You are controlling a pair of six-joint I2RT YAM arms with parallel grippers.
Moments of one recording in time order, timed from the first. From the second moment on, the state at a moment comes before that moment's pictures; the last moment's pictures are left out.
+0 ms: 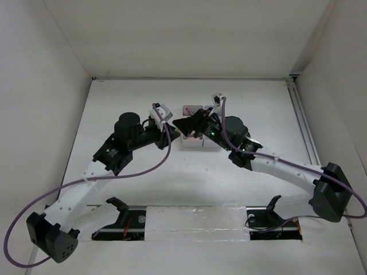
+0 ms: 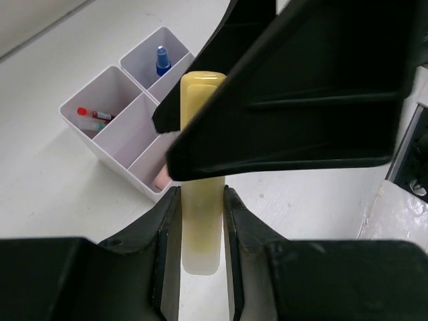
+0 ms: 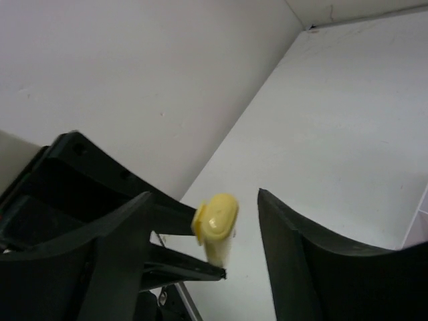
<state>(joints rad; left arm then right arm) -0.57 0.96 0.90 -0.23 0.42 0.03 0.87 1.31 0.91 0.49 0.00 0.73</state>
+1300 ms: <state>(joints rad) -0.57 0.95 0.92 -0.32 -0.37 -0.13 0.42 1.41 0.93 0.36 0.04 0.25</state>
